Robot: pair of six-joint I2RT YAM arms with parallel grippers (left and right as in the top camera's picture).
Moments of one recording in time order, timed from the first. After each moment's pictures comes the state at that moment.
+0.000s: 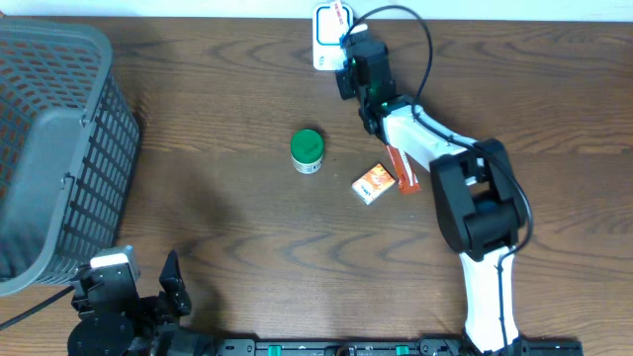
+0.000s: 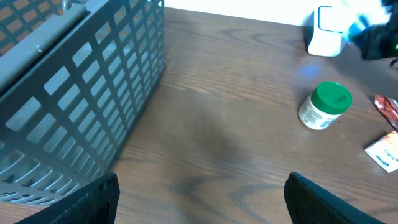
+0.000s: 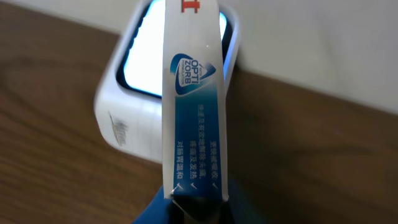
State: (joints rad) left arm -0.29 0.26 0.92 -1.21 -0.35 -0.27; right arm 0.40 2.26 1.59 0.16 0.17 -0.02
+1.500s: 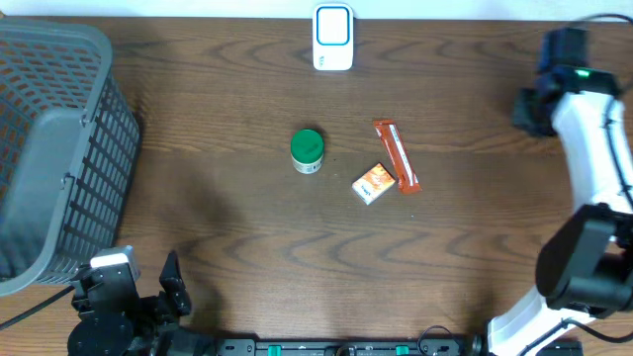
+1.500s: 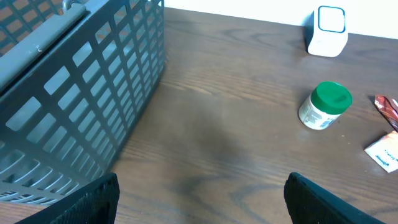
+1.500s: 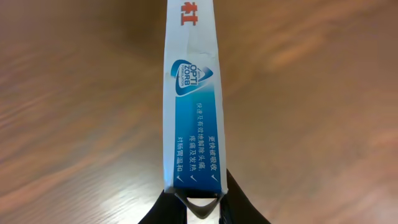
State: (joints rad) left arm -0.29 0.26 0.92 -1.20 -0.34 -0.27; right arm -0.22 1.87 1.60 -0.95 0.30 0.18
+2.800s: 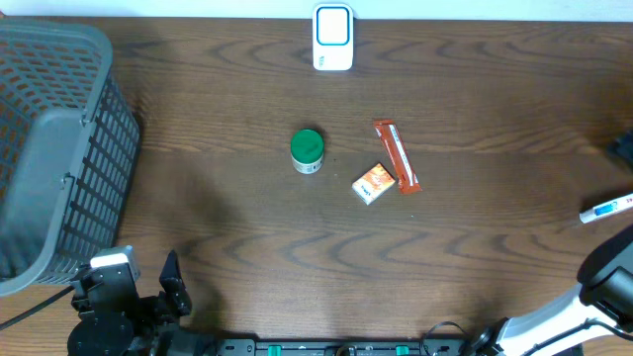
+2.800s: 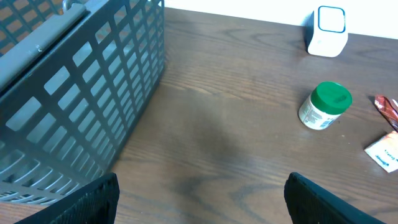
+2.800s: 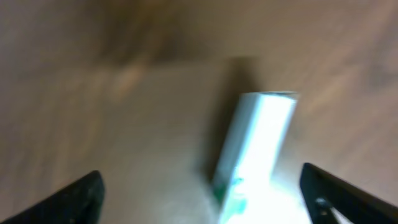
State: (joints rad) left arm -0.29 0.26 0.92 -1.20 -0.34 -0.27; right arm -0.63 1.92 1.61 -0.87 0.14 0.24
